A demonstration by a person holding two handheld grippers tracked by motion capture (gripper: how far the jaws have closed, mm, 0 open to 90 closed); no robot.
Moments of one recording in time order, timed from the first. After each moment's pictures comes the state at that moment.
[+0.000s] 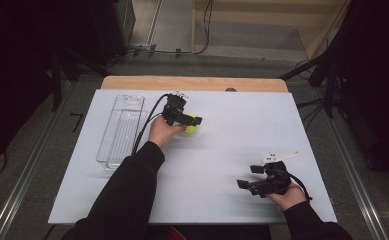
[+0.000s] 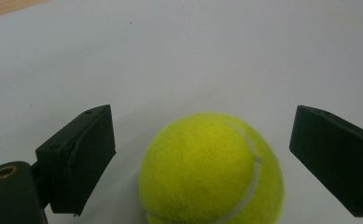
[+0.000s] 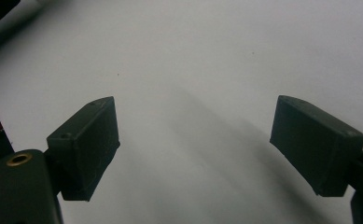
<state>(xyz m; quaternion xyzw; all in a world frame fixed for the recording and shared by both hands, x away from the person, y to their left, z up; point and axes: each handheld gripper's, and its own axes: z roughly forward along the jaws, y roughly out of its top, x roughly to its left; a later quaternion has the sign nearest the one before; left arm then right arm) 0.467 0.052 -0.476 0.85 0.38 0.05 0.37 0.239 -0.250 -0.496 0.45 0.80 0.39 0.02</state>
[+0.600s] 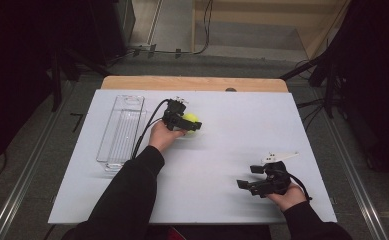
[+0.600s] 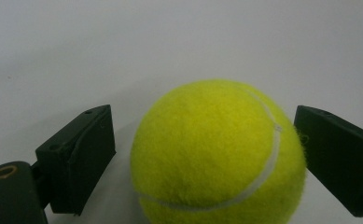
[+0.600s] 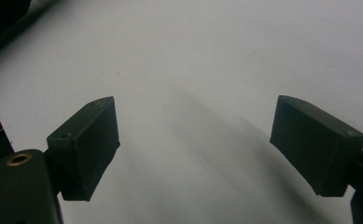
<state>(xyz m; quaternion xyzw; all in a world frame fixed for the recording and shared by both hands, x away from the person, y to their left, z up) 0.462 0.053 -0.494 0.85 0.38 0.05 0.36 0.239 -0.250 -0.497 0.45 0.80 0.39 0.02</state>
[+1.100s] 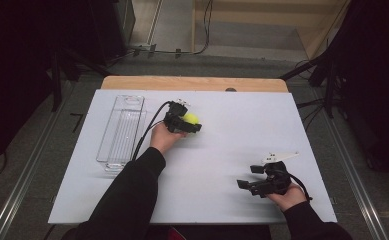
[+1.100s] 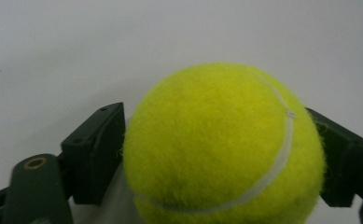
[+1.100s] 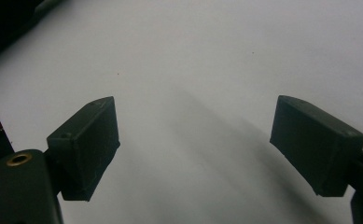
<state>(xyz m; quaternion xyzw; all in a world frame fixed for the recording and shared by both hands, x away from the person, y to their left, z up) 0.458 0.050 -0.500 0.85 0.38 0.06 0.35 0.239 -0.250 -0.496 0.45 0.80 0.39 0.02</state>
